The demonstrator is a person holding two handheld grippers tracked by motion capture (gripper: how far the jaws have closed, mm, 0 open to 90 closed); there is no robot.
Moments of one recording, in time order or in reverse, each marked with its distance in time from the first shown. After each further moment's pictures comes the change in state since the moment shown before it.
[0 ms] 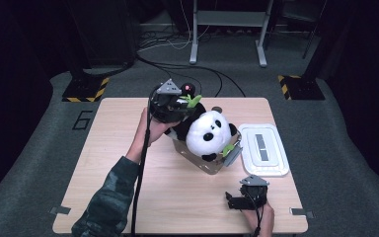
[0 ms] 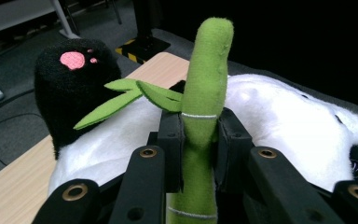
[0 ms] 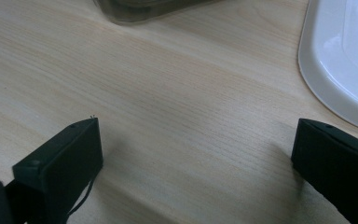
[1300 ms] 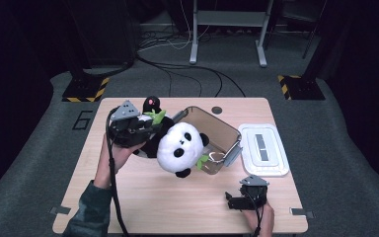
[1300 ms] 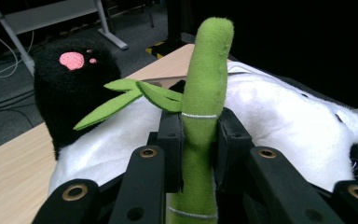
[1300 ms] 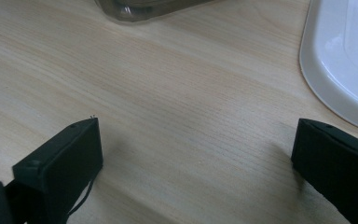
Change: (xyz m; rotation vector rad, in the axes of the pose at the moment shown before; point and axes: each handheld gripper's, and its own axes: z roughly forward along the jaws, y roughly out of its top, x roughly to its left) left arm -0.014 -0.058 -0.097 -0.048 0.124 -0.062; right arm 0.000 0.000 0.000 0.001 0.004 -0.007
